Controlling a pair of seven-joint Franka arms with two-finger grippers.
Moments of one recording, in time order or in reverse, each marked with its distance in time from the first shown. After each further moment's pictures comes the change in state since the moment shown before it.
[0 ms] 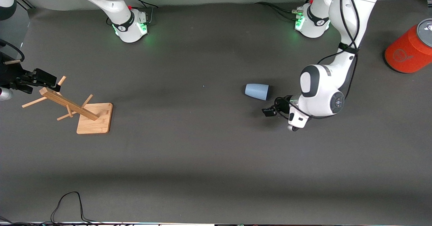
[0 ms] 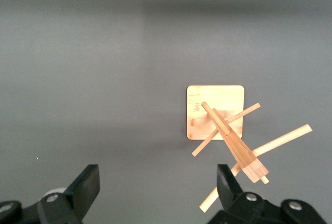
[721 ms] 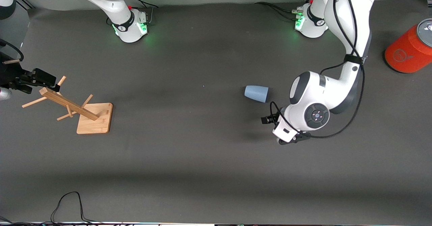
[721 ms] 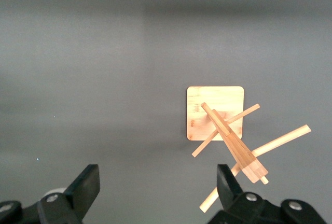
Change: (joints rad) left arm -0.045 0.072 -0.008 0.358 0.478 -0.213 -0.157; right arm 0.000 -0.001 0.000 0.002 0.000 0.001 0.001
